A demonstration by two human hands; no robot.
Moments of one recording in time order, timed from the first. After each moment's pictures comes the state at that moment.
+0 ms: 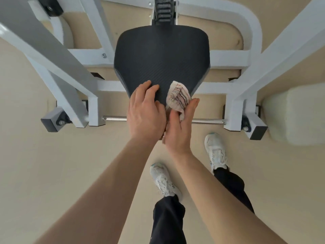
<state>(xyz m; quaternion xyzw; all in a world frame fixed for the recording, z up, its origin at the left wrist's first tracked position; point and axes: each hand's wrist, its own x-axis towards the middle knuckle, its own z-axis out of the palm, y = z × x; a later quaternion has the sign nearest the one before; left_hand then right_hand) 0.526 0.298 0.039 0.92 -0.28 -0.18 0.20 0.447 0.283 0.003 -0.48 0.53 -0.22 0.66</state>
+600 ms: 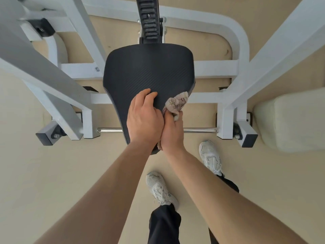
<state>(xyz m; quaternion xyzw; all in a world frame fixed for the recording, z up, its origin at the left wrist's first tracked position) 0.525 0.253 0.035 0.92 -0.28 -0.20 0.18 0.457 0.238 0.005 -0.40 0.59 -0.18 0.68</state>
